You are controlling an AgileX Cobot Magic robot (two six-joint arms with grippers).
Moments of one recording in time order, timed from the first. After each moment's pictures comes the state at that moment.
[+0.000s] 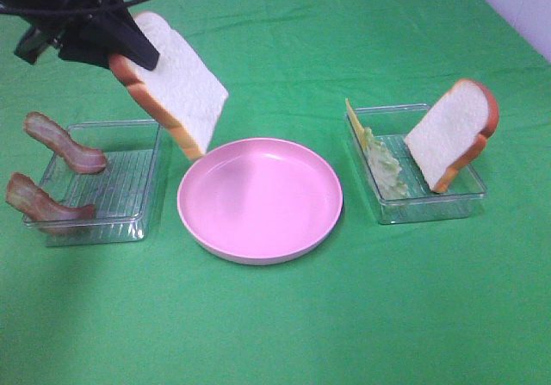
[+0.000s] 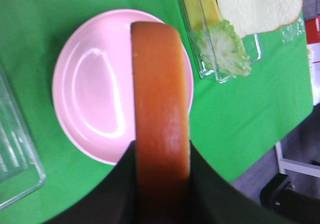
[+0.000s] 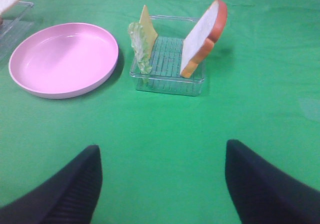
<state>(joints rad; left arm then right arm) -0.16 1.81 -1.46 -0.78 1.07 0.28 0.01 -0.01 -0.51 0.25 1.08 -0.24</state>
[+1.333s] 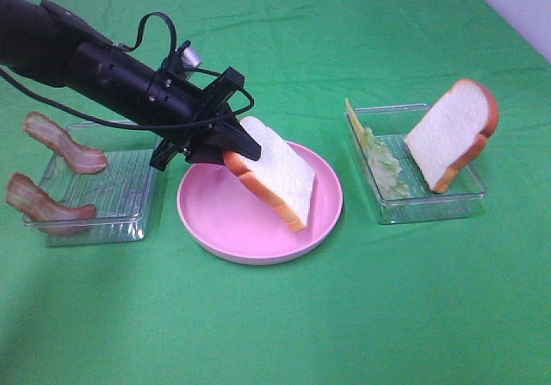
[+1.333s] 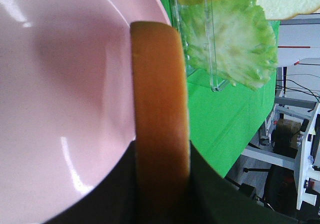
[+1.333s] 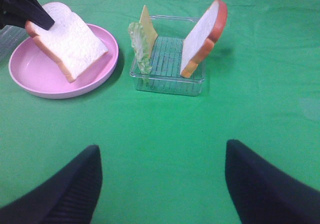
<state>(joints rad) -0.30 2.15 -1.40 -1.17 0.90 0.51 0.01 -0.01 -0.51 0.25 1.08 -0.24</state>
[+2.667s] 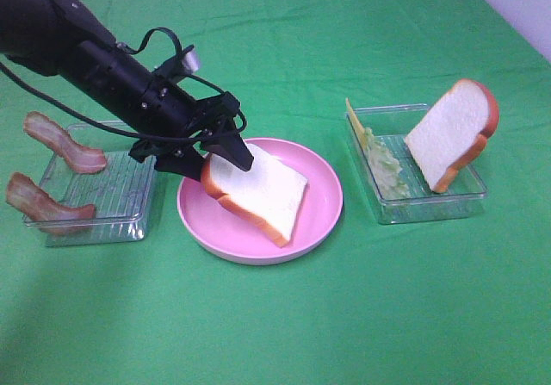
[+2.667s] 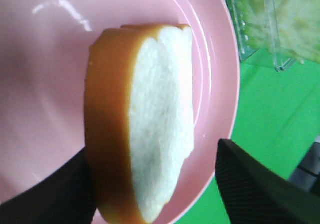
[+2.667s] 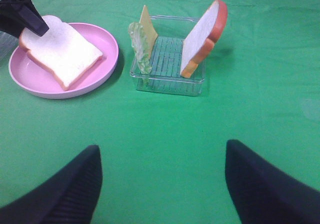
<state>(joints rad) -0.33 2.12 -1.41 -0.90 0.85 0.47 0.01 -0.01 -0.51 0.25 1.08 -0.24</state>
